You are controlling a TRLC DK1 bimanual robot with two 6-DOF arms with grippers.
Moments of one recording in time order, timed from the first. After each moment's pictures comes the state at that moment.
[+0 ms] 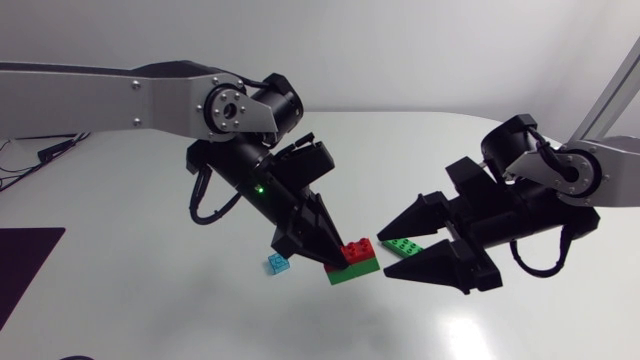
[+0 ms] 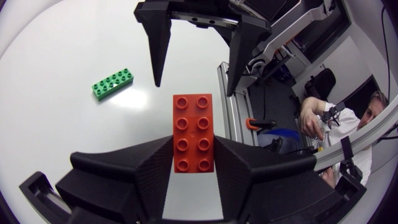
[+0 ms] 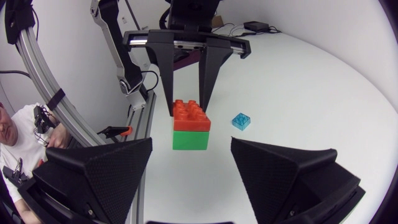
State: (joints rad) left arm -0.63 1.75 1.39 -0.96 0.81 0.71; right arm 0.19 1.34 0.85 -0.73 -1.10 -0.90
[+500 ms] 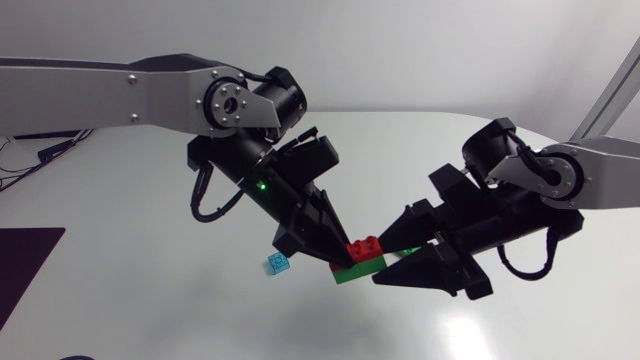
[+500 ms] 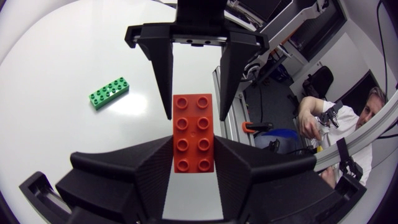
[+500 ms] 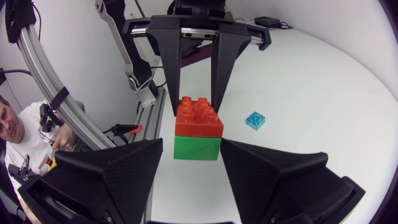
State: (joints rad) left arm -0.65 1.74 1.41 -0.97 0.83 0.72; right arm 0.26 1.37 0.86 -0.73 -1.10 -0.88
